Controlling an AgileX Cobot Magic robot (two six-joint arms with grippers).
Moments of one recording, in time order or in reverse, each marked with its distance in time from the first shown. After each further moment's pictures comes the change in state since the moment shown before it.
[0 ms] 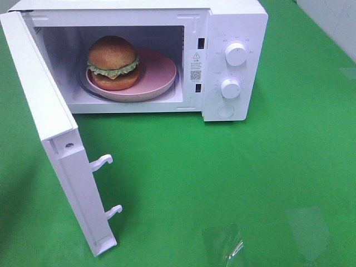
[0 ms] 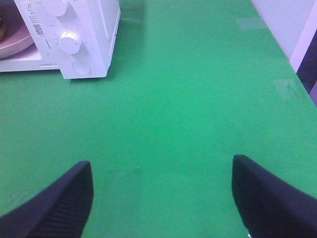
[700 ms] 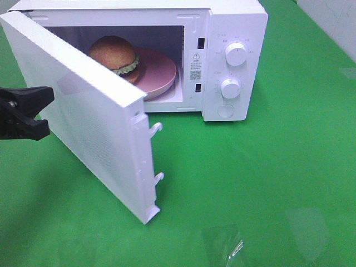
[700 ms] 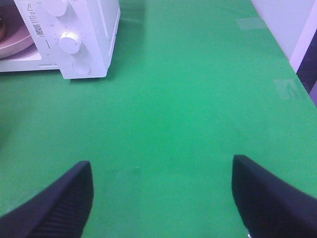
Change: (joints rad) left arm -0.215 0.301 -0.135 0.188 -0.134 -0.099; right arm 0.000 0.000 0.000 0.000 0.000 0.000
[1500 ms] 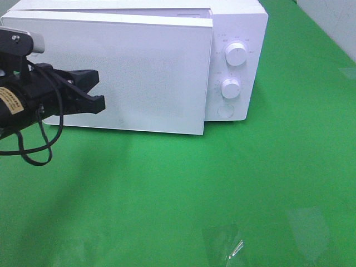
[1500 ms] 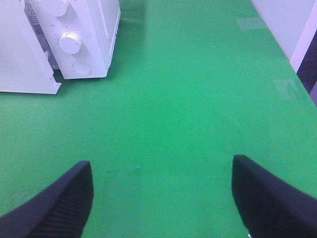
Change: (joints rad) left arm -0.238 0.188 -0.240 -0.293 0.076 0.120; right arm 0.000 0.000 0.000 0.000 0.000 0.000
